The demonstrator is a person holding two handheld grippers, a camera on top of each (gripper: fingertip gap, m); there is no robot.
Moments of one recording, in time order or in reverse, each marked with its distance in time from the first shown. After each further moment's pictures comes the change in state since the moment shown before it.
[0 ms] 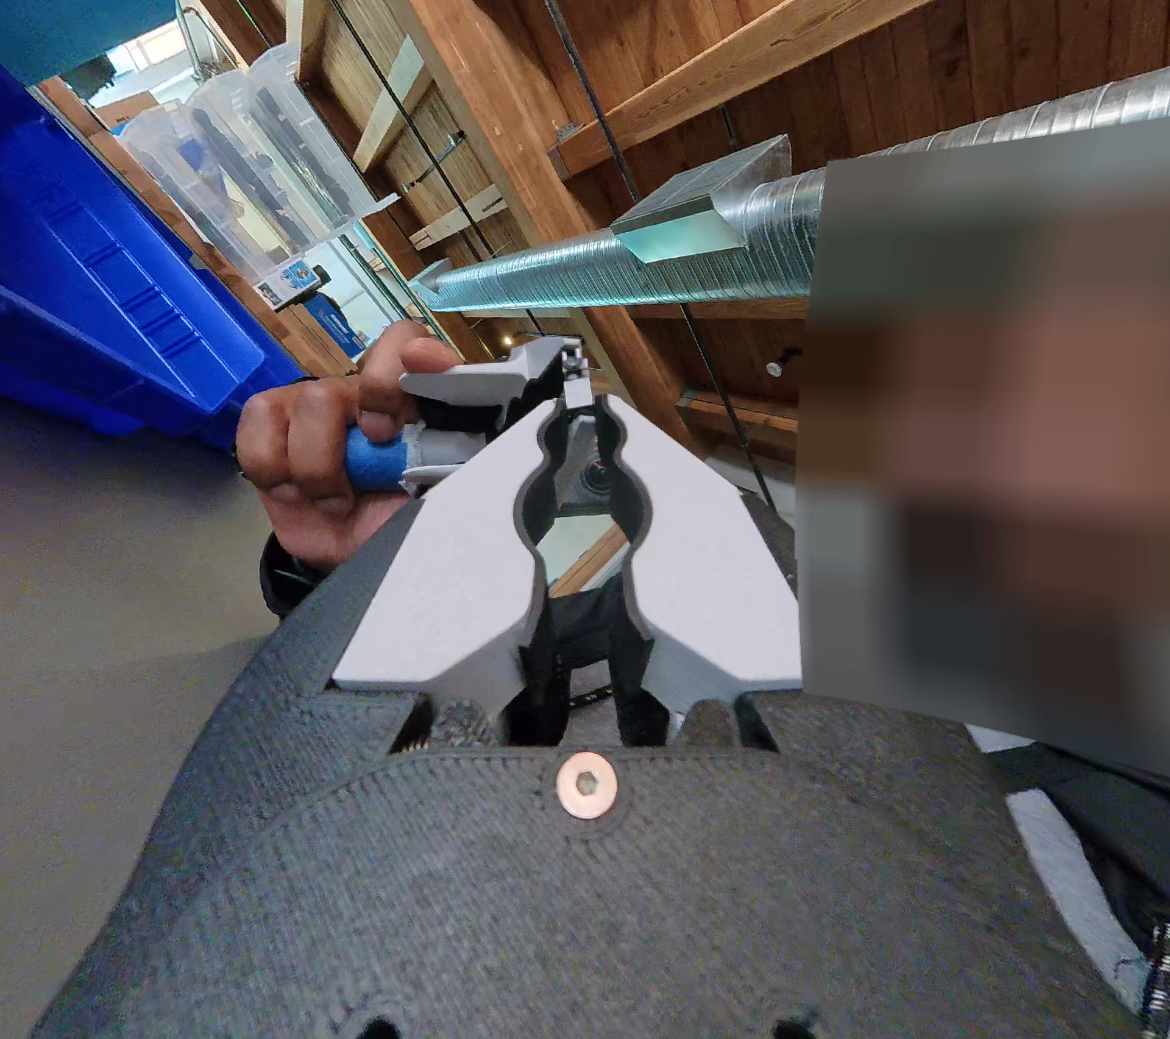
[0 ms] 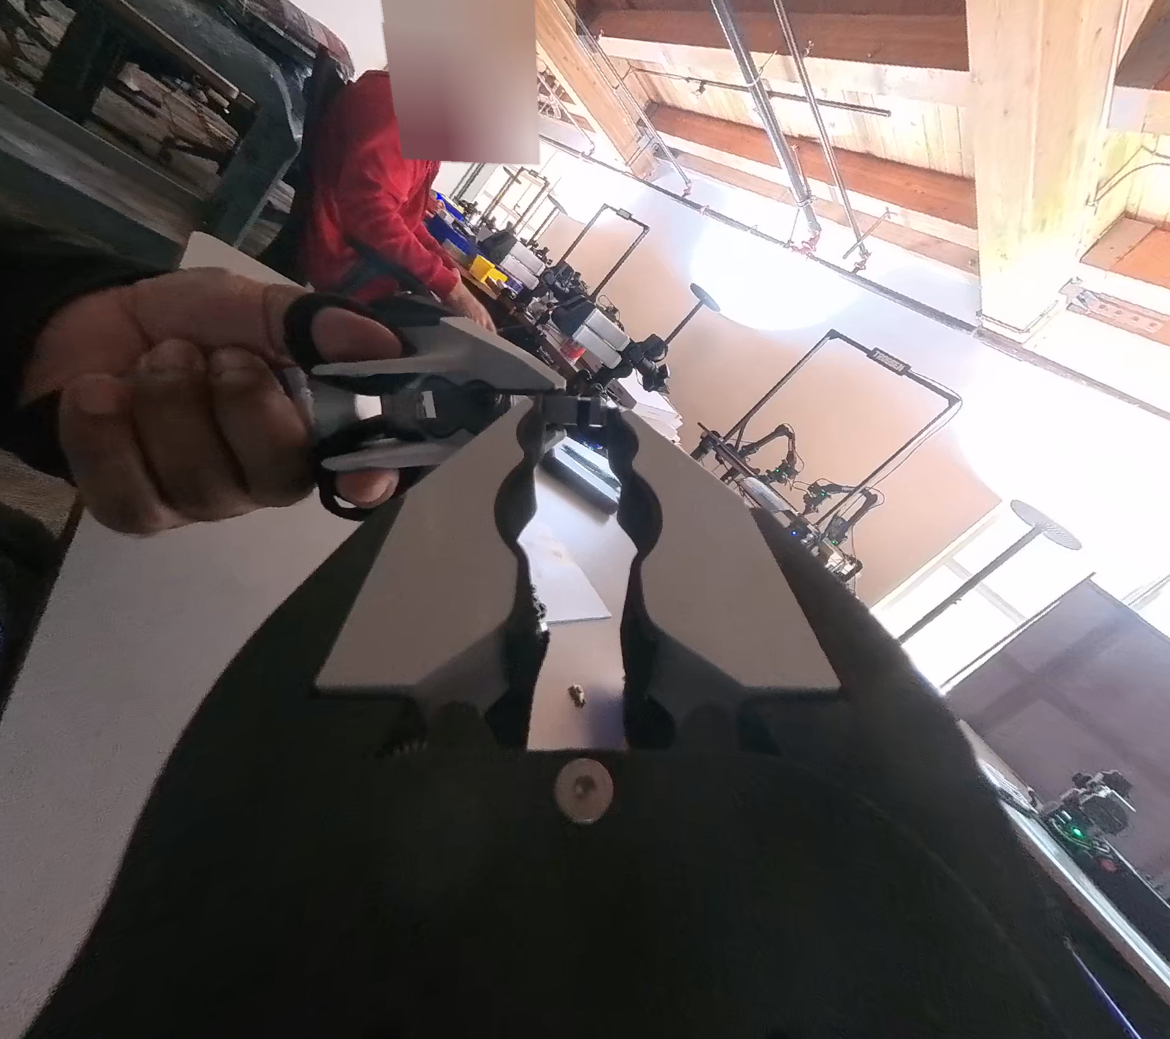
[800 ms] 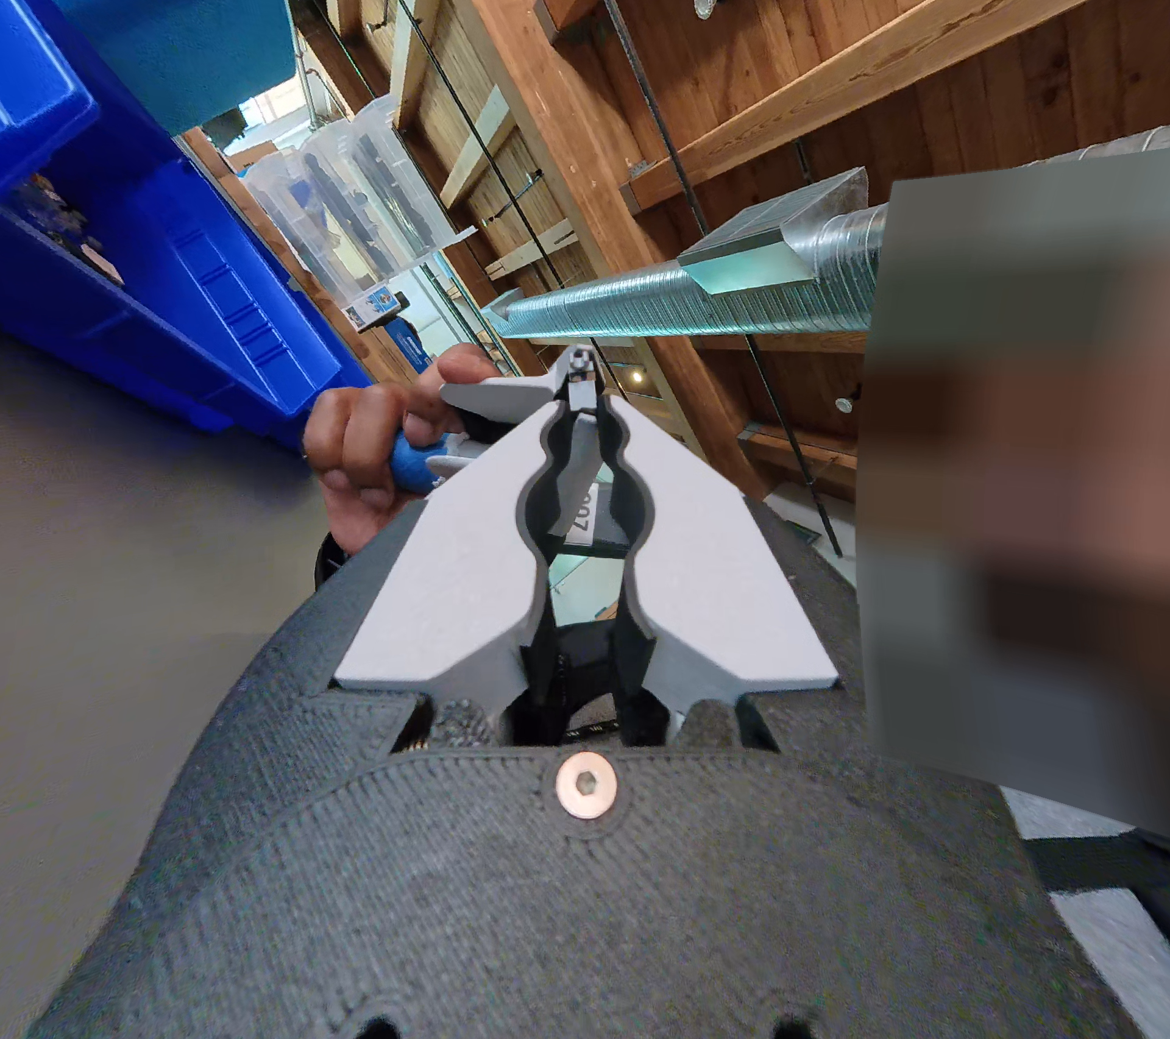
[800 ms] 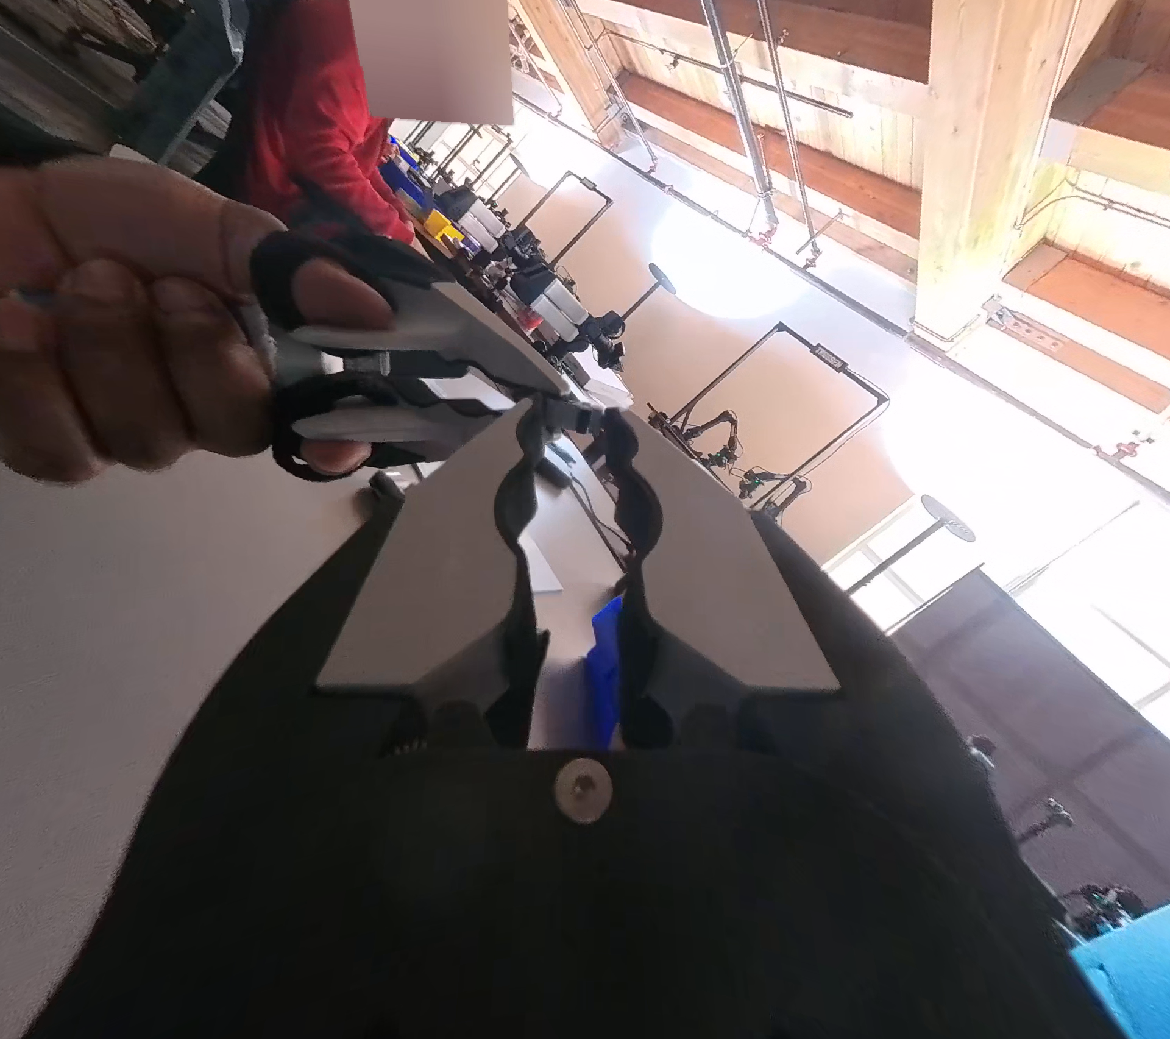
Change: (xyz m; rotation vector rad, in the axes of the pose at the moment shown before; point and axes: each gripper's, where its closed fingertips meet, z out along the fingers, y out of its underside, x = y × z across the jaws) left arm -0.012 -0.004 -0.002 0.056 -0.128 0.018; right arm 0.002 0.009 0.000 -0.056 0.057 -0.117
